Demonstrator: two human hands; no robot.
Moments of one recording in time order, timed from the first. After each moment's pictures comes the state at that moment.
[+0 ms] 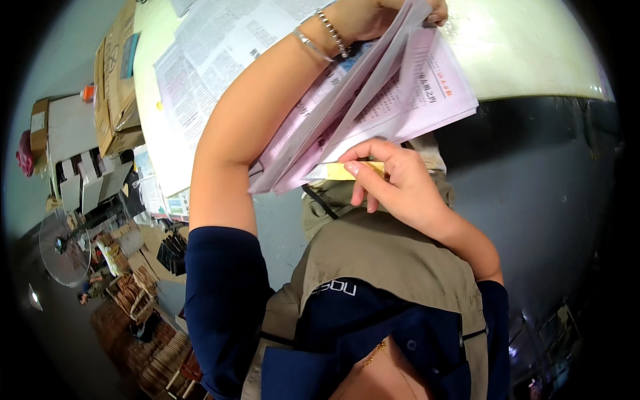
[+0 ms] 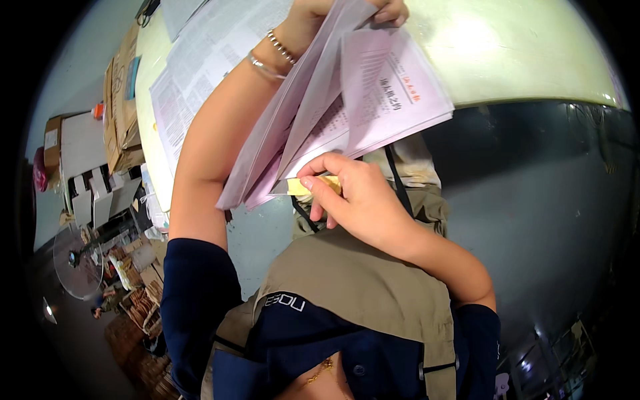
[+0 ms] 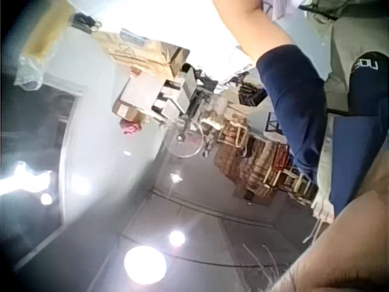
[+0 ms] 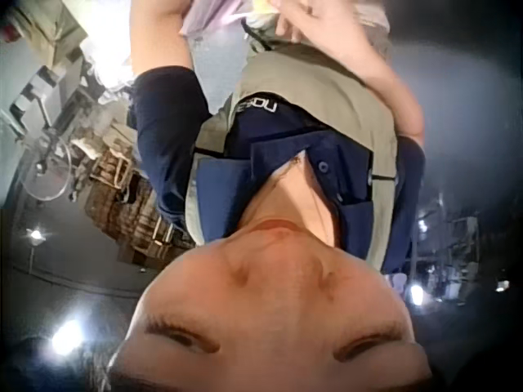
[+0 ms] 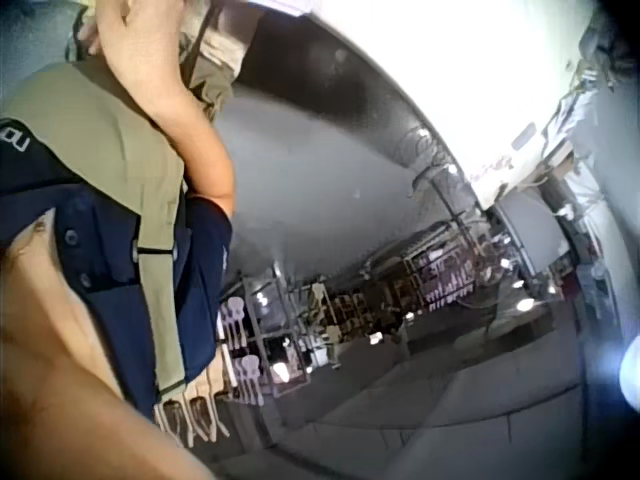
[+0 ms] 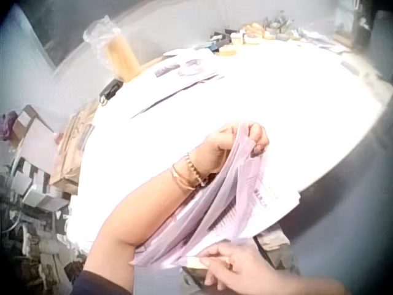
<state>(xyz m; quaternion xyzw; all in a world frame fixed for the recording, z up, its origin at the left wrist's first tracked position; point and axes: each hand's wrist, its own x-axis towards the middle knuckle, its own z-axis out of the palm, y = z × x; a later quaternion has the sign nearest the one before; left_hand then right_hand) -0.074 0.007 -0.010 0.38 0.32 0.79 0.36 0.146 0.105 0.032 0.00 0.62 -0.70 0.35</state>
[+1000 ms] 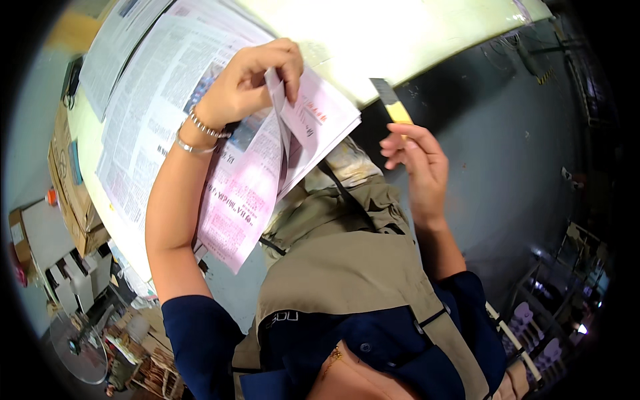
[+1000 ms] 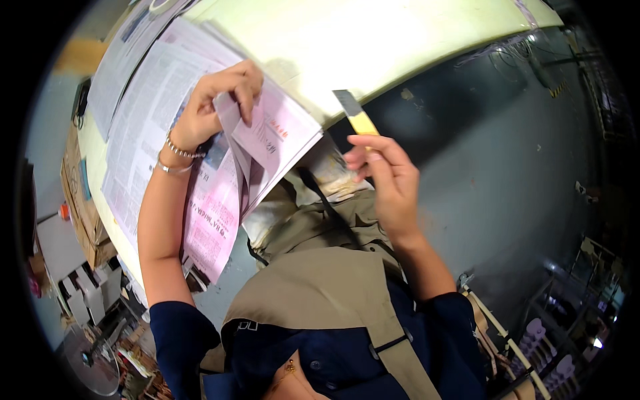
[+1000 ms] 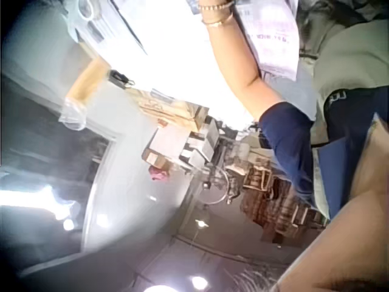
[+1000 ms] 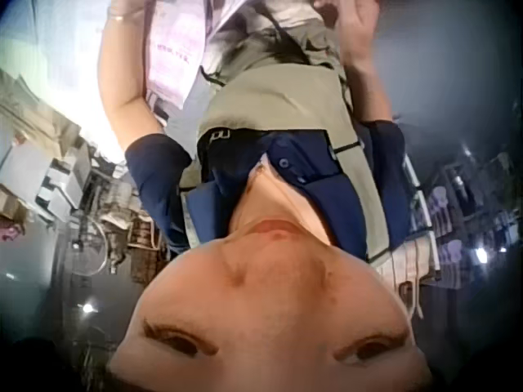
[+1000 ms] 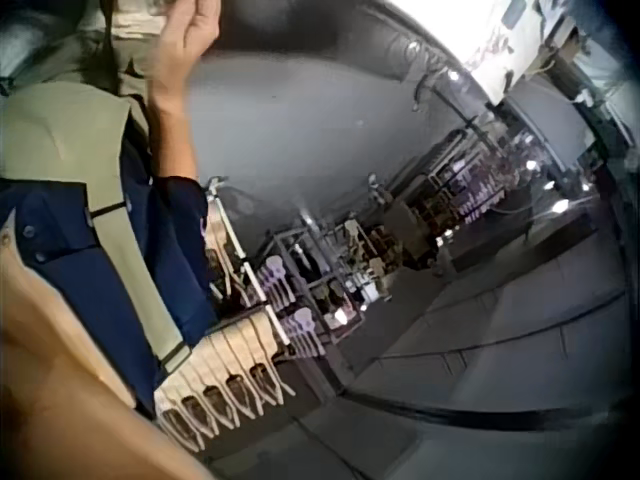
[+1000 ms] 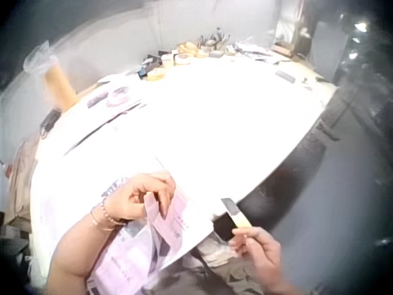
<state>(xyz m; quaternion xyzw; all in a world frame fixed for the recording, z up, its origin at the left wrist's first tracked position) -0.052 0.002 0.022 0.51 0.62 0.56 0.22 0.162 0.216 0.007 0.14 0.64 -0.75 -0.08</state>
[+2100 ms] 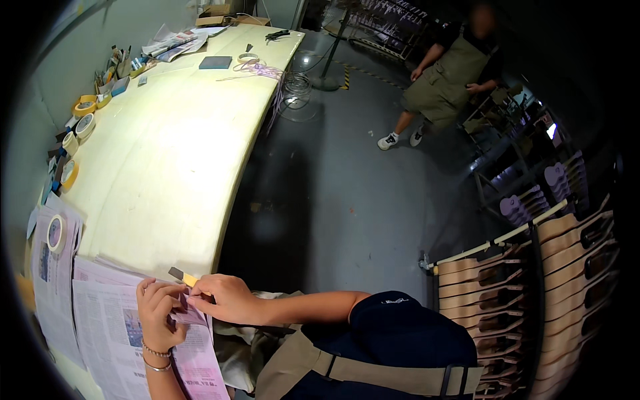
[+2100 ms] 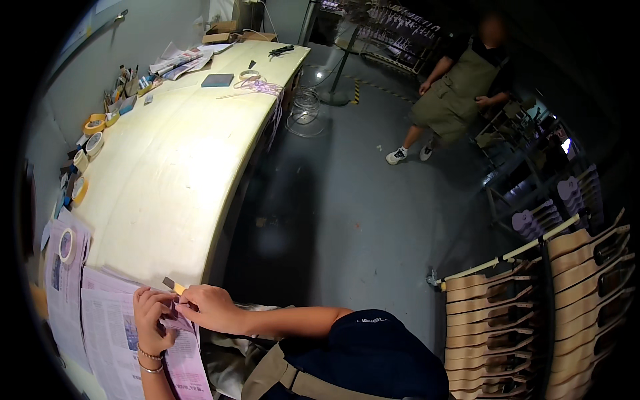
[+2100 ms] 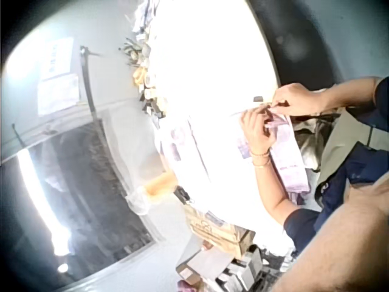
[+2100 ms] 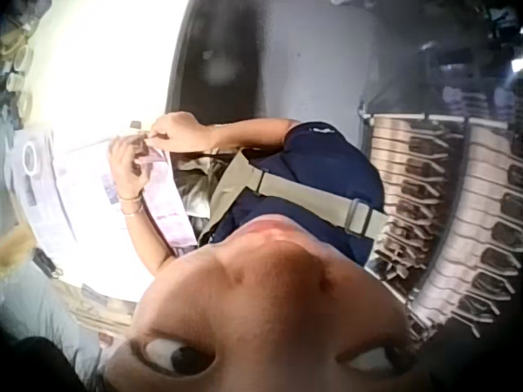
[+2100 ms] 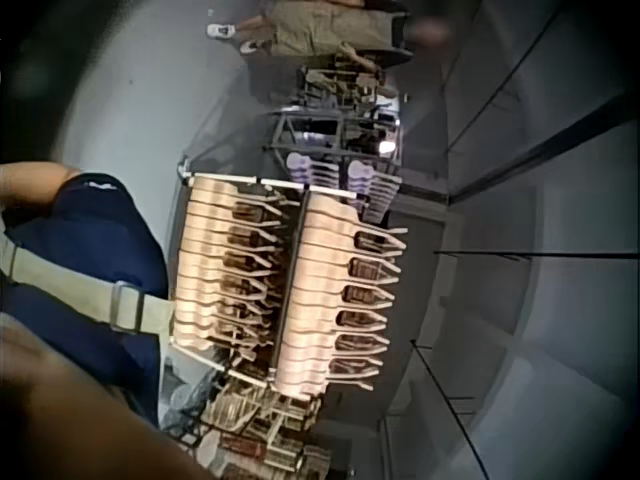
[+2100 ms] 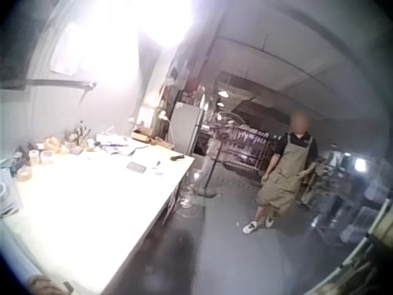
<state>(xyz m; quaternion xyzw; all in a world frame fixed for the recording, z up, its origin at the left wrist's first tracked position) -0.021 0.016 0.036 0.62 0.70 0.36 -0.02 0.106 0.163 0.005 0.10 0.83 -0.52 -0.20</state>
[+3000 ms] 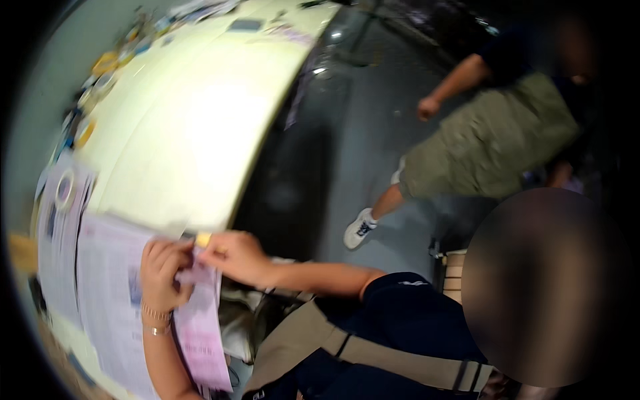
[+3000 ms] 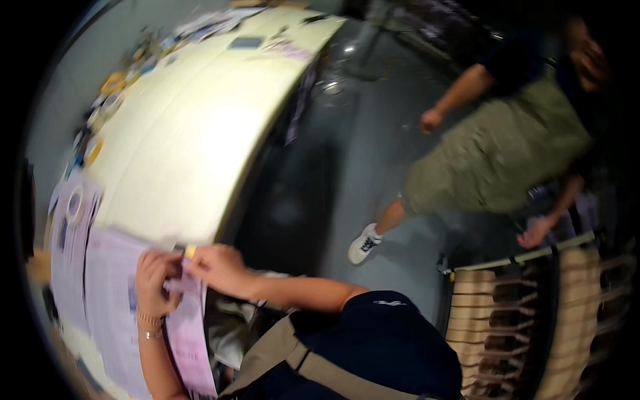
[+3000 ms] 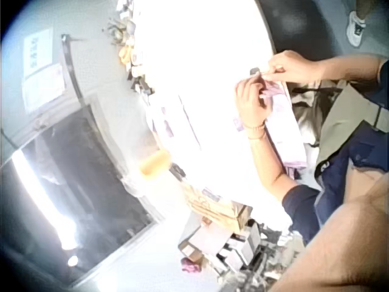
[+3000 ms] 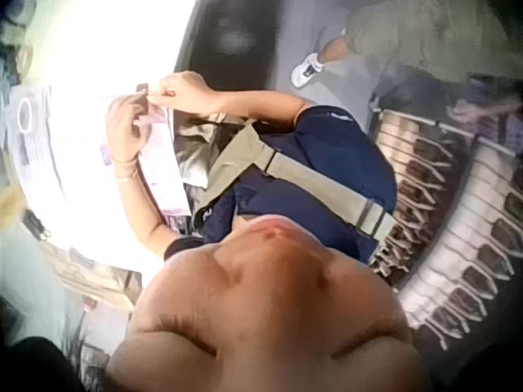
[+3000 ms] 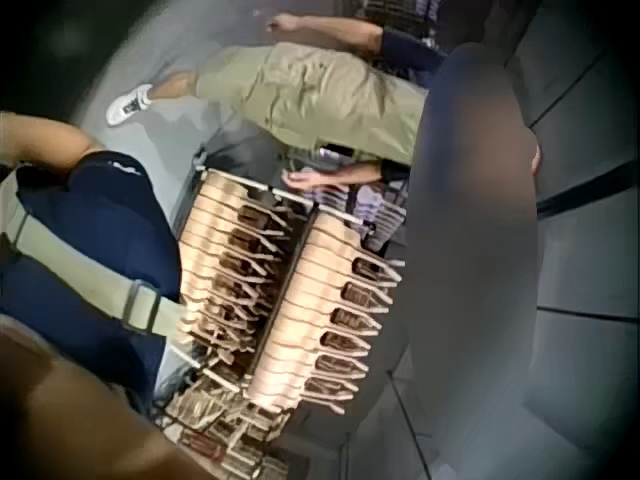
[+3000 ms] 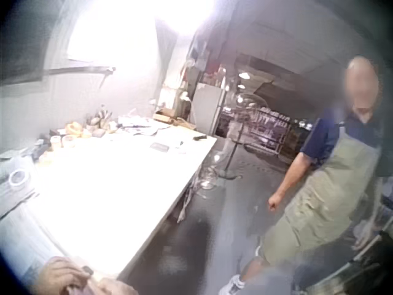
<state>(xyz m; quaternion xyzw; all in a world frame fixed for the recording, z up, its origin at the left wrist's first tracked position) -0.024 0.021 0.032 0.63 0.70 0.34 -0.06 0.099 0.168 -0.014 0.14 0.81 -0.53 -0.21</state>
